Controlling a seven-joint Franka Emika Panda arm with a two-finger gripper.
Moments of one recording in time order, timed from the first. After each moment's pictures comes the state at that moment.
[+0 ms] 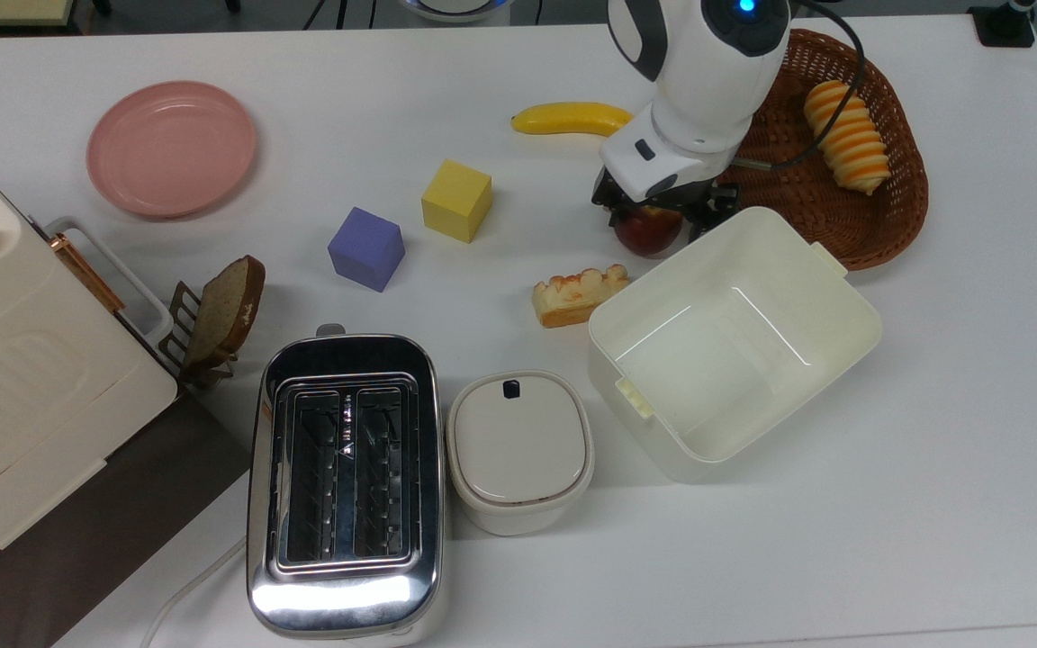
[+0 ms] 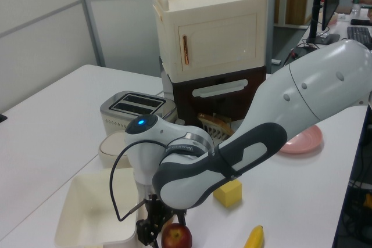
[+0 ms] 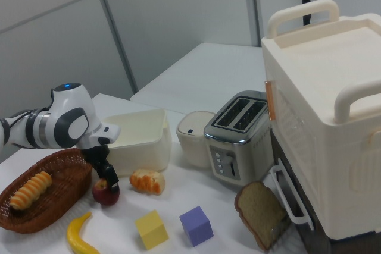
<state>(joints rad) 0.59 0.36 -0.17 -1.82 0.05 2.13 0.62</state>
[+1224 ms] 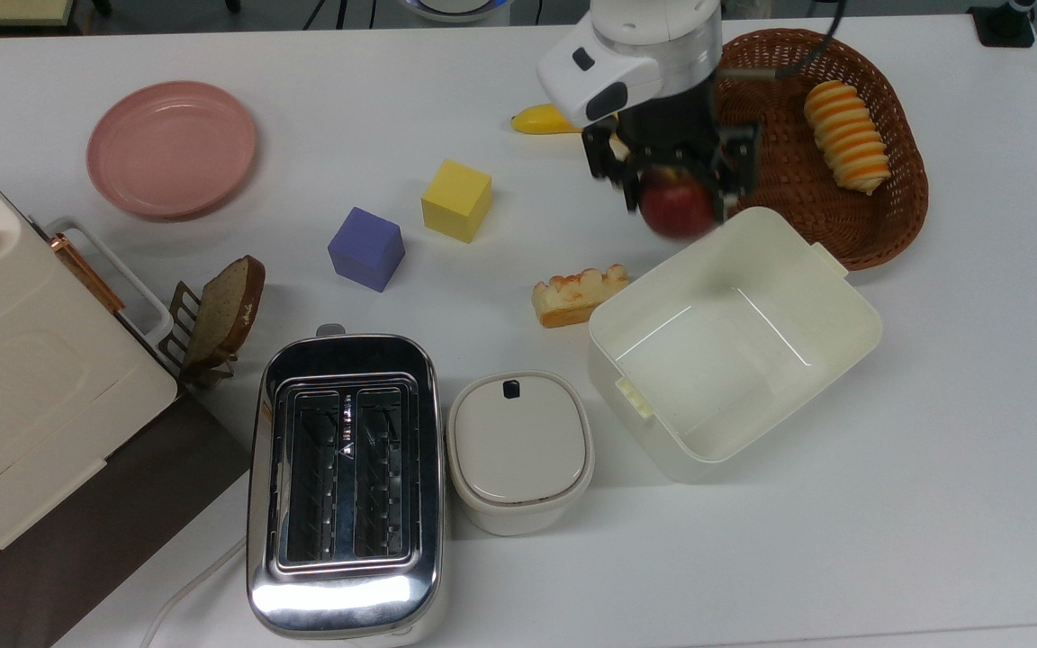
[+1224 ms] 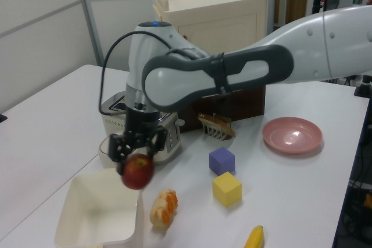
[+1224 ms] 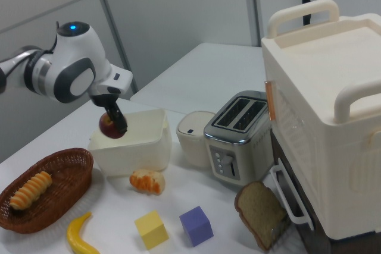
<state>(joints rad) 0.56 0.29 -0.31 -1.57 0.31 2.07 0.52</state>
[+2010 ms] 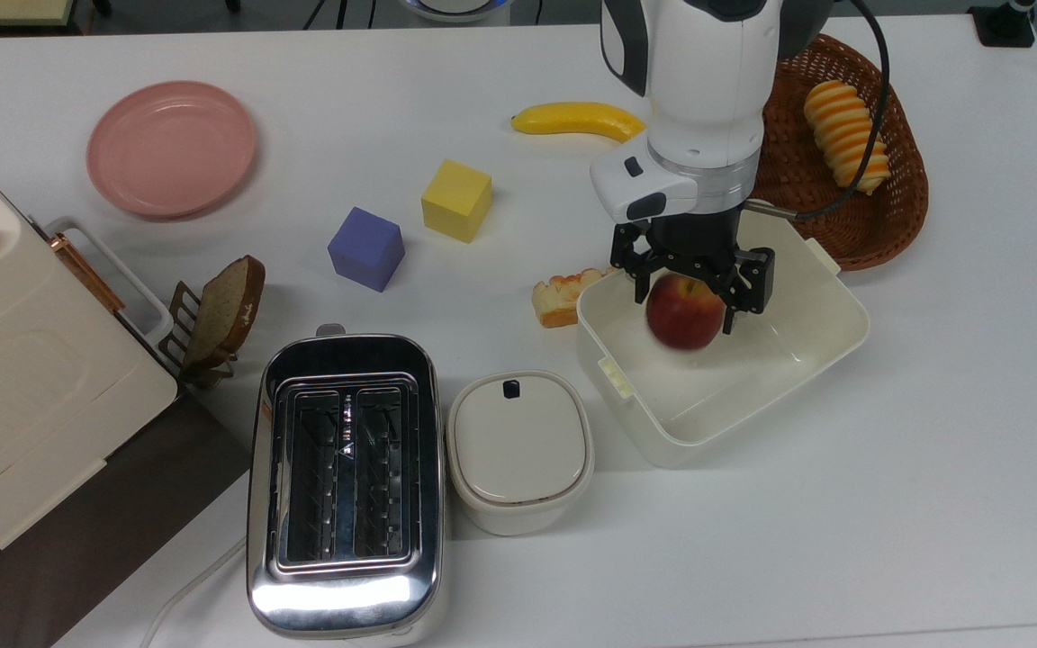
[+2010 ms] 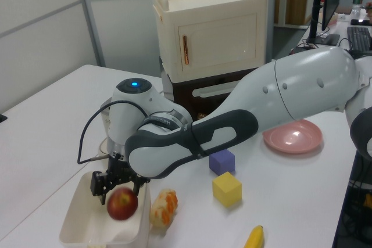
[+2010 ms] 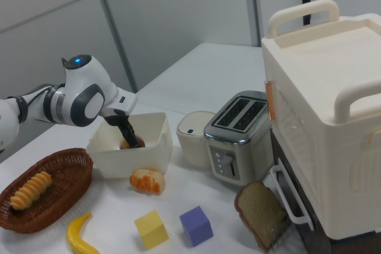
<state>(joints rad) 0.61 0.49 -0.31 -1.55 0.19 2.31 0.75</state>
